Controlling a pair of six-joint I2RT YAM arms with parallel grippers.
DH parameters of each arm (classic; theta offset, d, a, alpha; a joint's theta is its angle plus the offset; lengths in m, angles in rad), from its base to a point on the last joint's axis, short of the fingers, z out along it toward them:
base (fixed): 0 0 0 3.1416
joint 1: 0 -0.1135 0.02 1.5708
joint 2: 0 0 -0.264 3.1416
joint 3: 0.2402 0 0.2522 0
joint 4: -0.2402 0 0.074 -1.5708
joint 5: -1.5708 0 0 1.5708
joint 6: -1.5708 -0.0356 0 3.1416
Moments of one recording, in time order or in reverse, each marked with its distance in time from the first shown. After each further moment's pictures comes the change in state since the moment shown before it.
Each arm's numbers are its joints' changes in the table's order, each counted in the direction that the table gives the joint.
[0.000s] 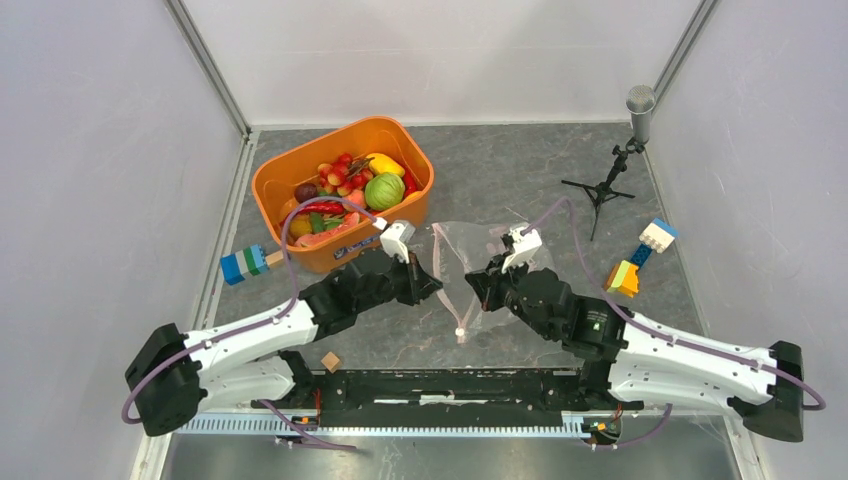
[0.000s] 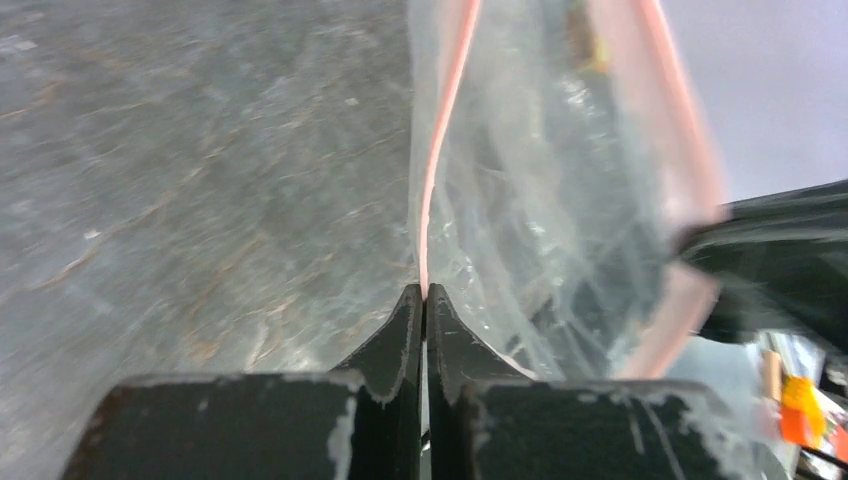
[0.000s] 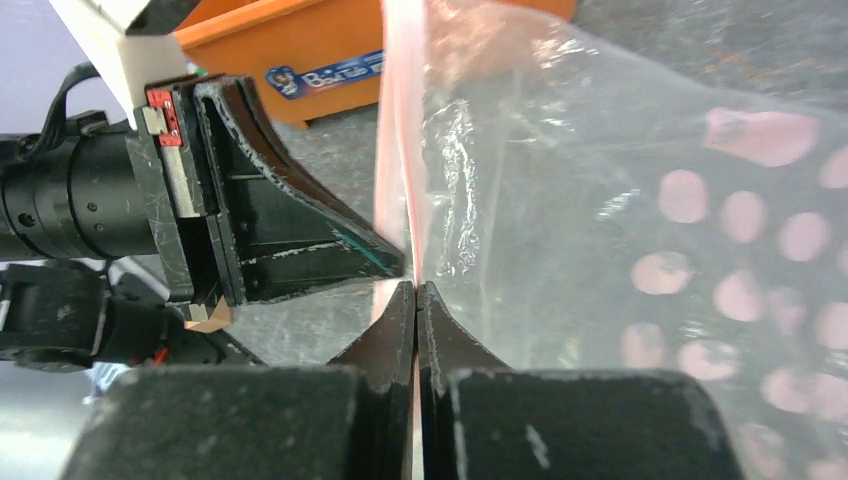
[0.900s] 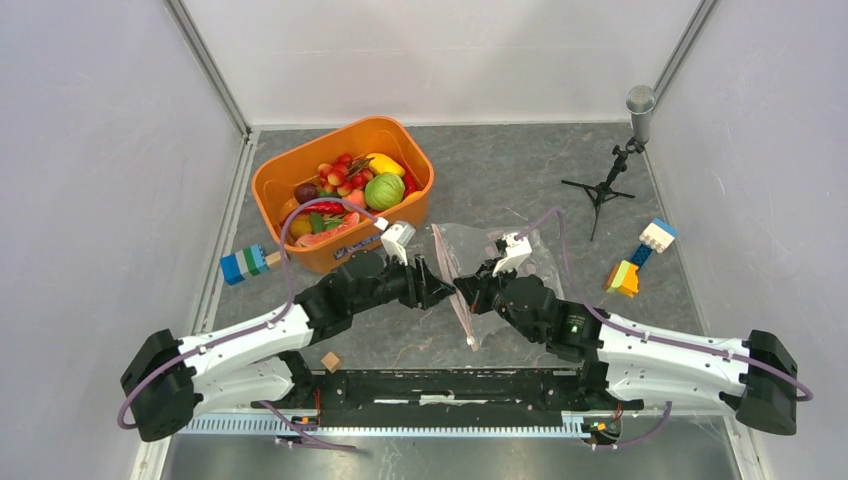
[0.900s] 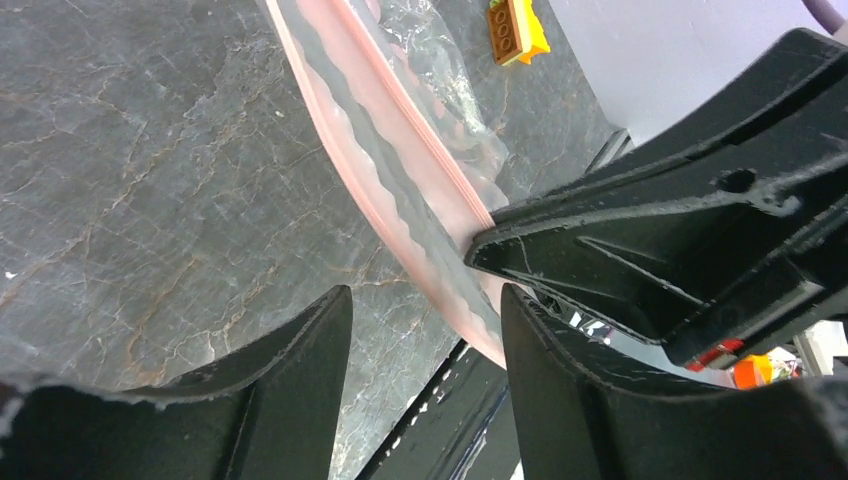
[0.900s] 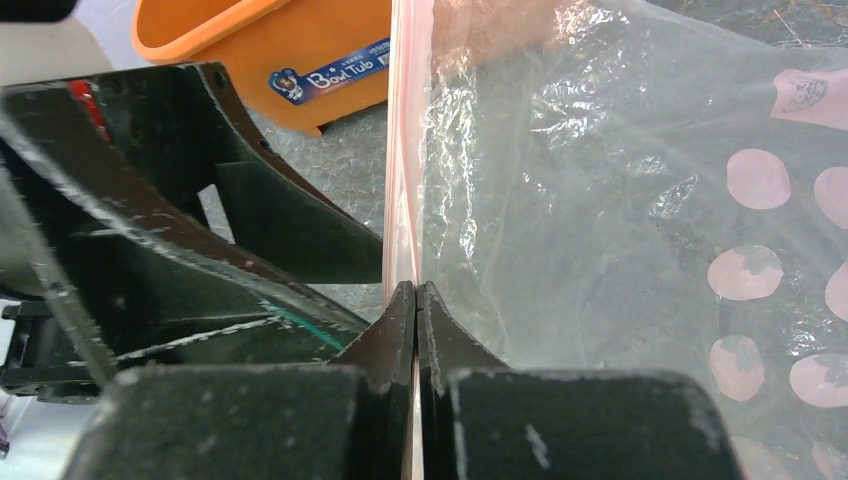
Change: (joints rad) left arm -0.003 -0.068 -0.032 0.036 -0.066 -0.021; right arm 0.000 0.089 -0.089 0.177 -0.011 -0.097
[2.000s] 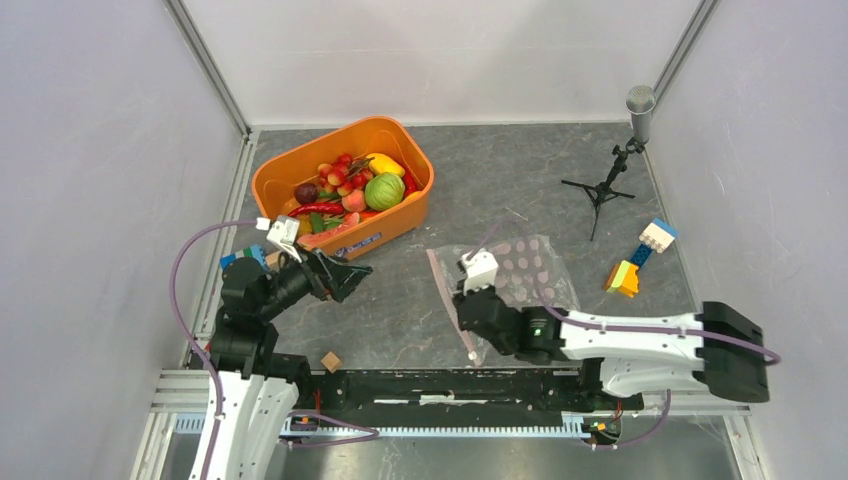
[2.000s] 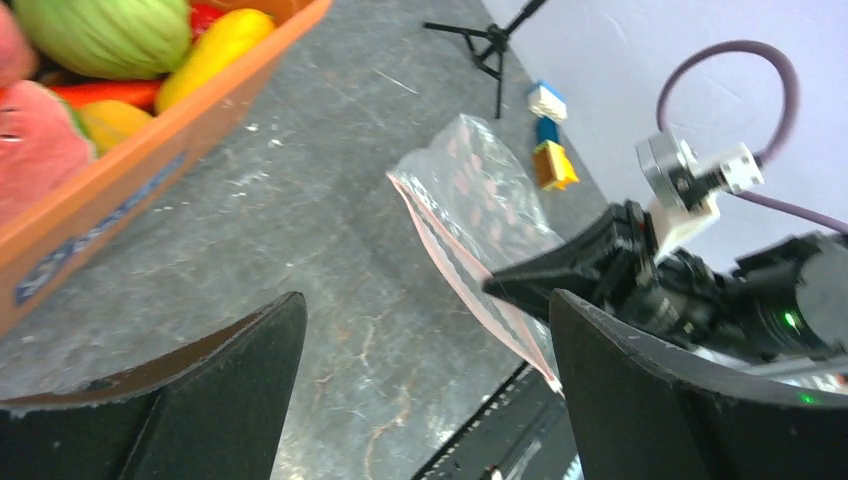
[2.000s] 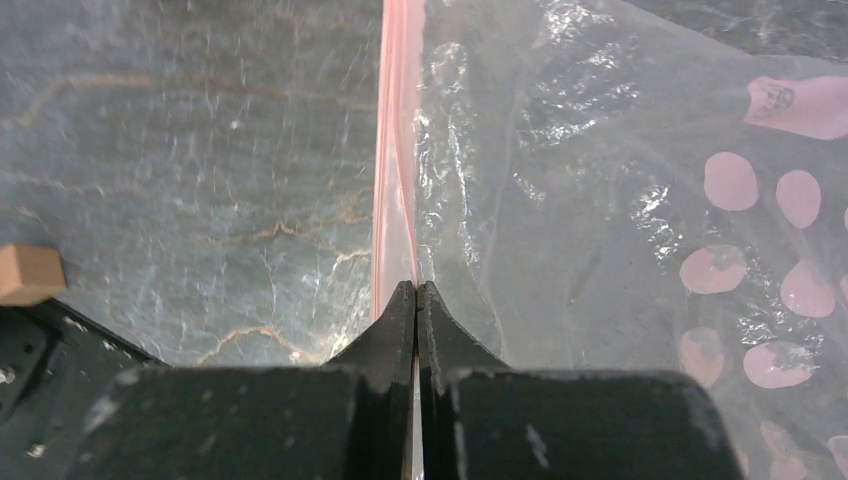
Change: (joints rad) left arm -0.838 -0.619 0.041 -0.542 -0.531 -0.210; right arm -0.167 0.309 0.134 -0.214 -0.203 0.035
